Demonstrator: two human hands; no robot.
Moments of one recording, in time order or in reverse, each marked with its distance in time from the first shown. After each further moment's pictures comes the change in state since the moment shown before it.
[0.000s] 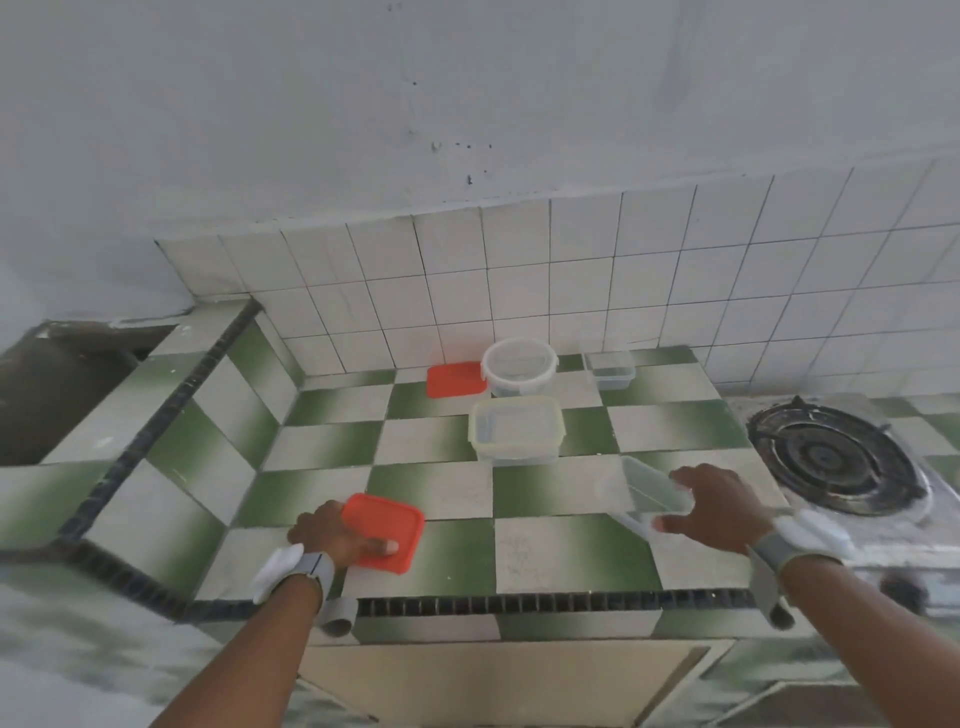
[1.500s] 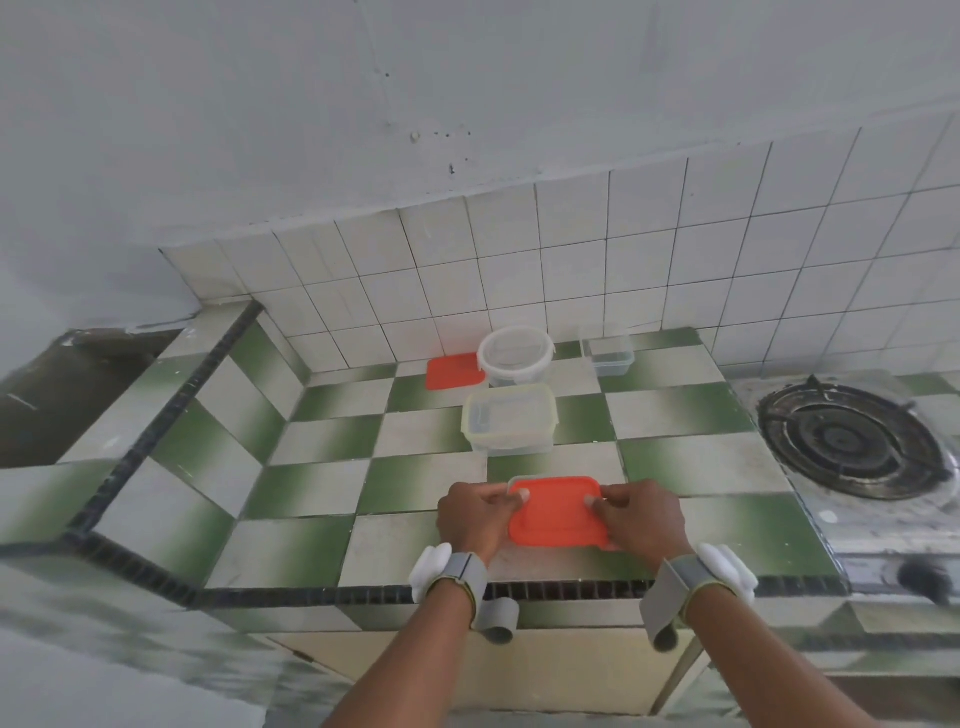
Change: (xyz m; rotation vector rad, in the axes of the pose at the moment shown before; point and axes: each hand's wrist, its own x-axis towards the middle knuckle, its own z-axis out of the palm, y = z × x) left_hand -0.090 0.139 0.104 -0.506 0.141 0.210; right_hand -0.016 -0.053 0.048 0.589 0.034 0.128
